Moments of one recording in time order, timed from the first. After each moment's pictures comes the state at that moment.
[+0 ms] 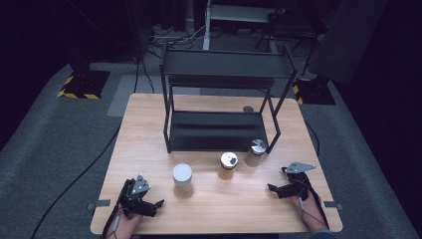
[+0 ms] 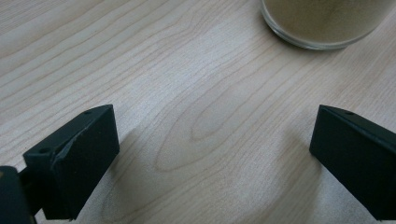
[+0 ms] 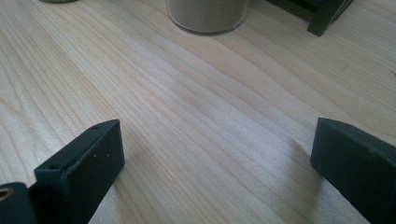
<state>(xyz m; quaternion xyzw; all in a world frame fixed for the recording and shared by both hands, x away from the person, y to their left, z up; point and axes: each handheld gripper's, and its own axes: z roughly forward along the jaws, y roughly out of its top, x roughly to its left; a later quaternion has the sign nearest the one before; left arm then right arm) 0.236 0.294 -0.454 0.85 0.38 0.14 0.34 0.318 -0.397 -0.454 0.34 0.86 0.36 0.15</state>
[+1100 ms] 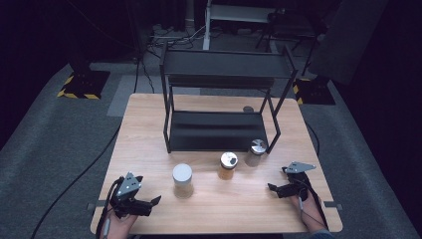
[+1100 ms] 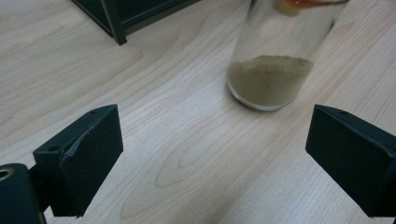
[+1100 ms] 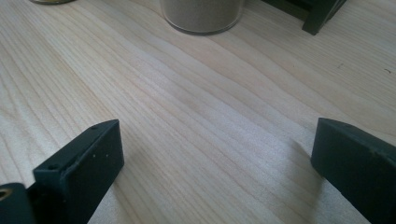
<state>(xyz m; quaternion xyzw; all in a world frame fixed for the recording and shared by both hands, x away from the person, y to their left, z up) 0.205 0.314 -0.419 0.81 0.38 0.16 0.41 0.317 -0.396 -0.455 0.34 0.85 0.36 0.15</state>
